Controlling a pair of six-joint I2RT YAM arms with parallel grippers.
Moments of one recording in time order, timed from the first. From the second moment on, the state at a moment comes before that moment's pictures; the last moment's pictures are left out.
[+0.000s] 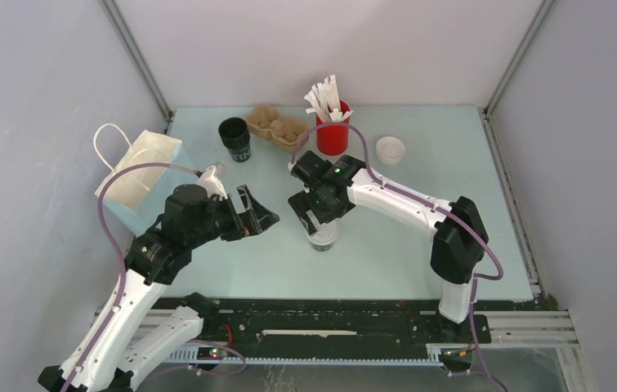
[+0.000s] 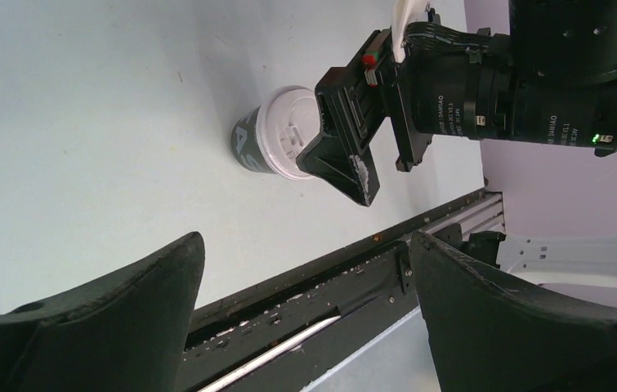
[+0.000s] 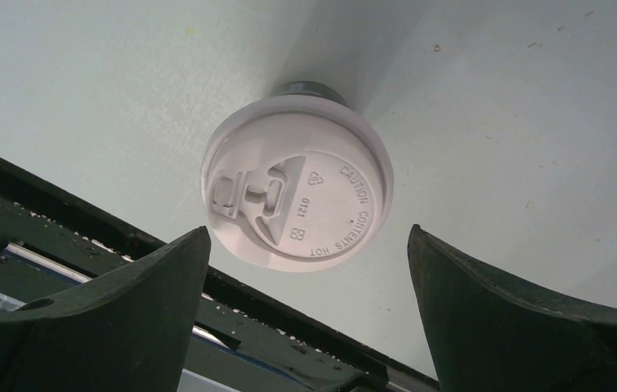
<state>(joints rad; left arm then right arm) -0.47 0.70 0.94 -0.75 0.19 -0.70 0.90 1.87 1.68 -1.04 0.07 0.27</state>
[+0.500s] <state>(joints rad) -0.47 0.70 0.93 -0.77 0.19 -0.70 0.92 1.87 1.68 -1.02 0.05 0.28</state>
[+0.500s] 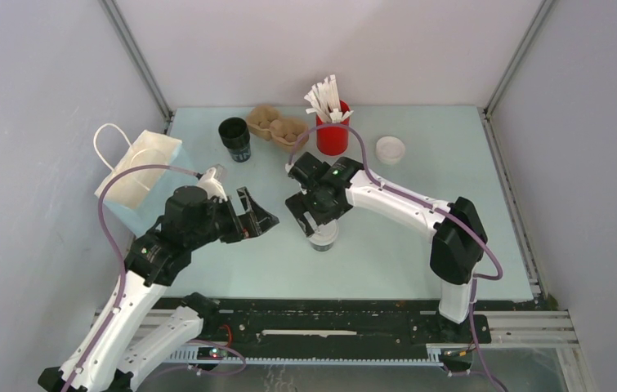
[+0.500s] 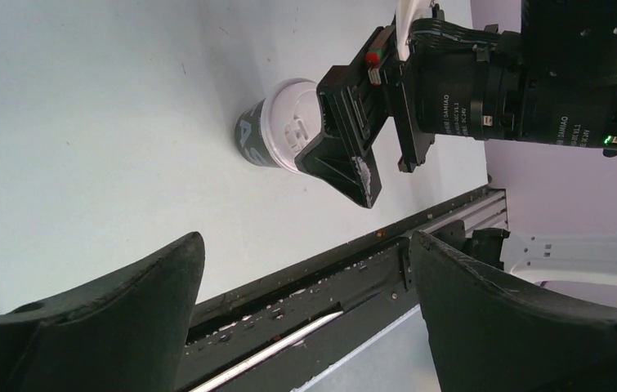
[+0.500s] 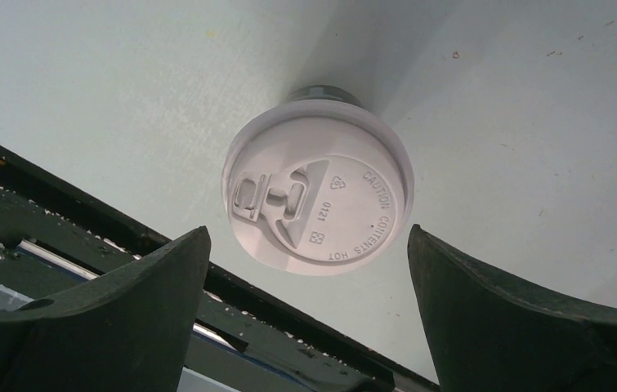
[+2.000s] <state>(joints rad) -0.47 0.69 0.93 -0.77 0.20 -0.70 0.93 1.90 1.68 -1.01 0.09 0.29</state>
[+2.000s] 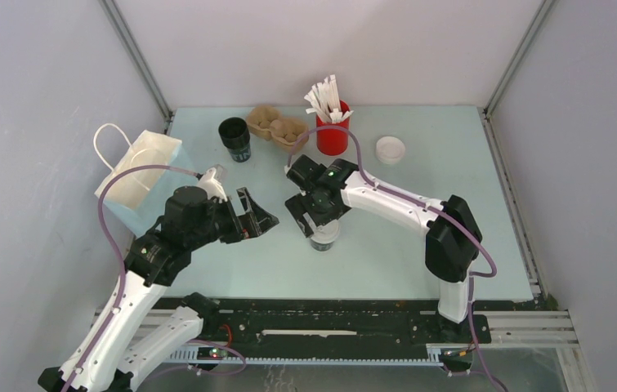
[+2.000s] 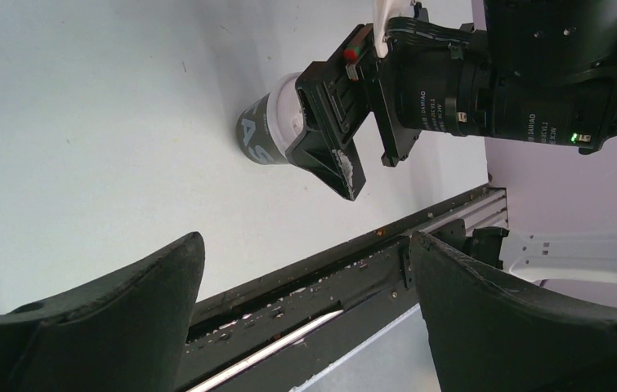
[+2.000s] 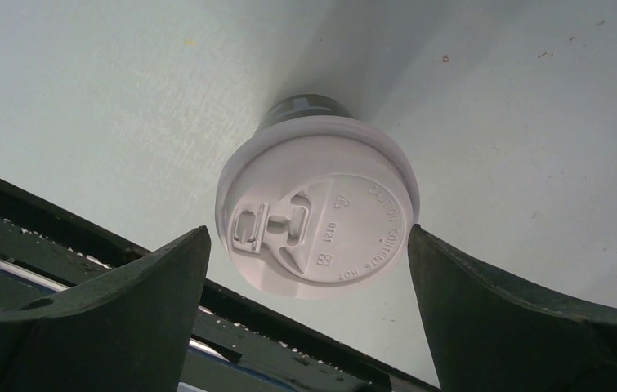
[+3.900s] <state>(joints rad) -0.47 0.70 0.93 -0.79 0.19 -0.70 0.85 1.79 1.53 -0.98 0.16 0.36</state>
